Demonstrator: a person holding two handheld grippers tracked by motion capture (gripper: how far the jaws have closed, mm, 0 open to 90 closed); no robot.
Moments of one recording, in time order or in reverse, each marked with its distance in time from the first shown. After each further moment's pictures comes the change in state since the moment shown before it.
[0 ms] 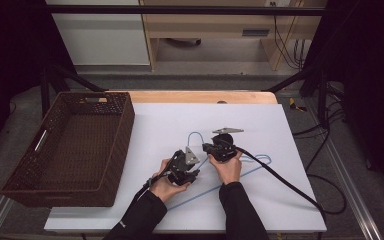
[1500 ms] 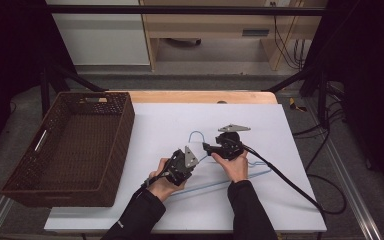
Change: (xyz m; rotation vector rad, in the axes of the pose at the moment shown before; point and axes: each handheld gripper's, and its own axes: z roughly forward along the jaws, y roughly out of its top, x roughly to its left) left arm -0.005 0.004 -0.017 -0.017 0.088 0.091; right arm -0.008 0.007 -0.020 -0.053 -0.019 -0.091
